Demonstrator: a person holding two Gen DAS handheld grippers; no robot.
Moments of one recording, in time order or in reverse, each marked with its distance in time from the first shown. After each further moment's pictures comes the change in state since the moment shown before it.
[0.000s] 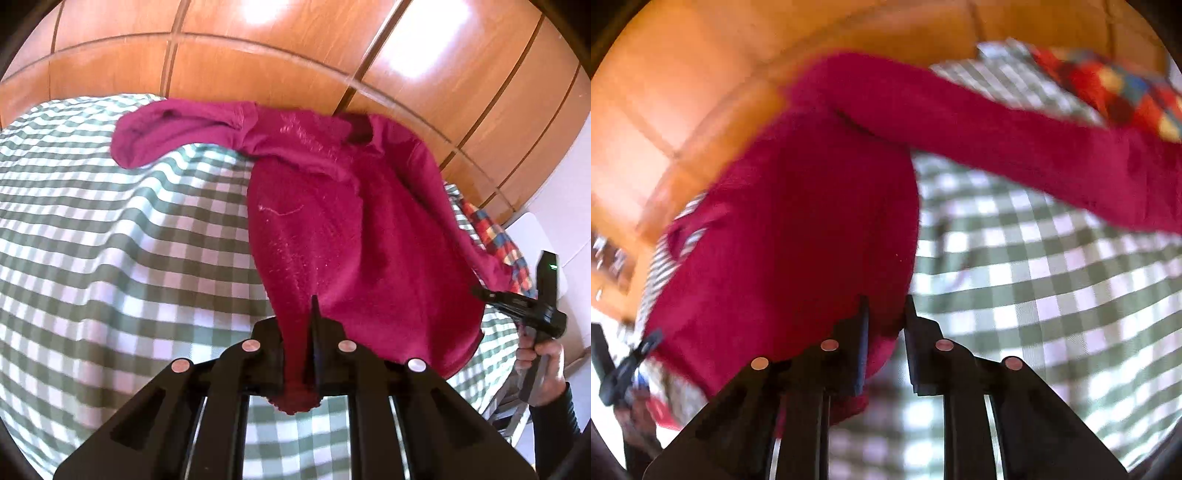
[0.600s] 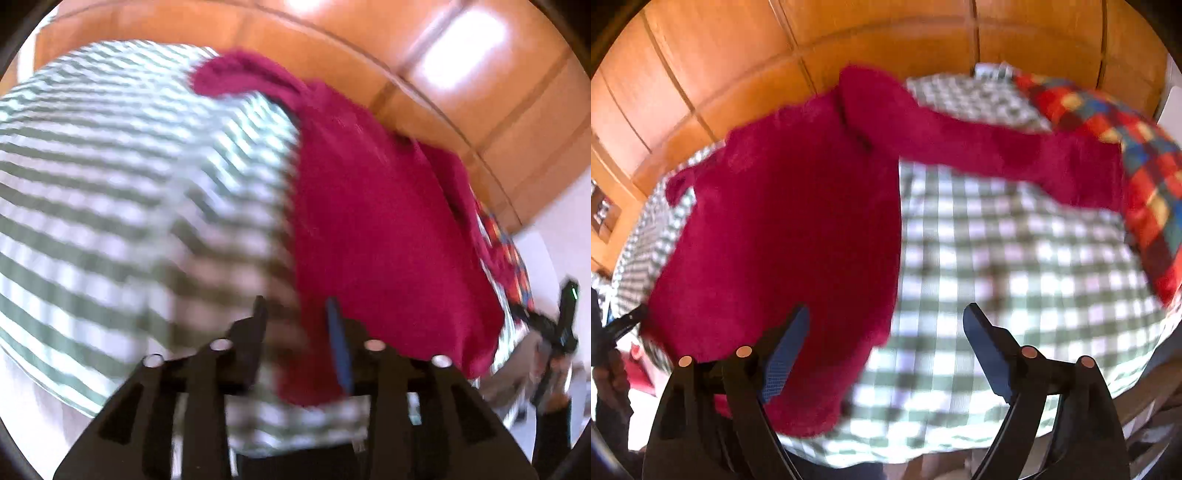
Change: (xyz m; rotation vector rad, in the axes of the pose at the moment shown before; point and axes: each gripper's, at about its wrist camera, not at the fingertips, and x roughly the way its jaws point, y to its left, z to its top) left arm -0.044 0.055 -0.074 -0.170 0.010 0.059; right arm -0.061 -0.008 -0.059 -0.123 0.003 -0.133
